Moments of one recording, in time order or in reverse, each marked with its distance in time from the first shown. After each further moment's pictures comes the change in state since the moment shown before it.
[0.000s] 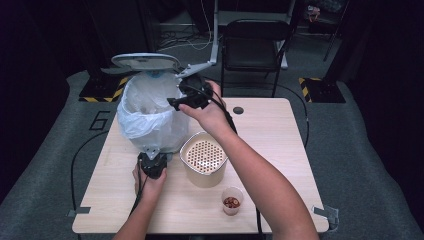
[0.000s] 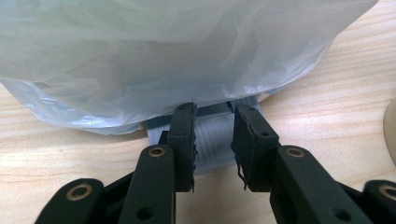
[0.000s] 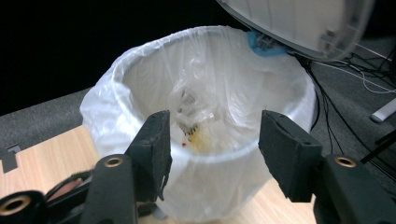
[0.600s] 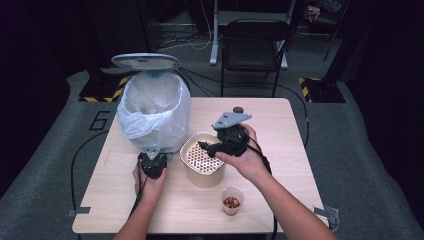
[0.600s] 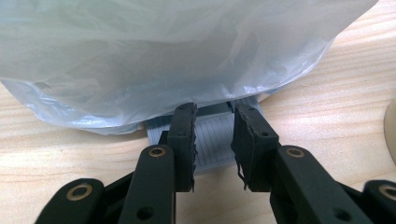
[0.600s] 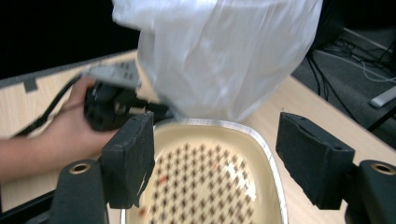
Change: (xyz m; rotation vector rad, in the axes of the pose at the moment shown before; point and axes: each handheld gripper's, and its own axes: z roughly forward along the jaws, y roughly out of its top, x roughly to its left) left arm -0.002 -0.001 0.000 0.013 -0.015 -0.016; right arm 0.020 -0.123 -0.064 0.012 0.002 -0.031
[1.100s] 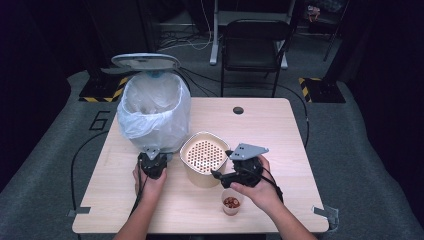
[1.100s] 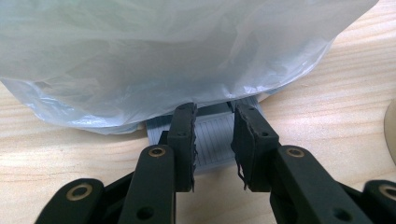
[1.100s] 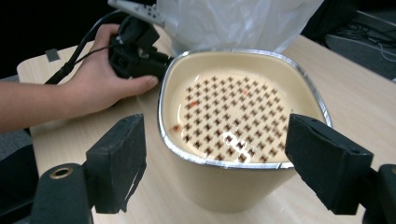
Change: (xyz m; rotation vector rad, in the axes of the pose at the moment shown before) left arm 0.001 0.000 0.000 -0.001 0.011 0.017; right arm 0.021 -0.078 -0.020 -0.011 0.033 0.054
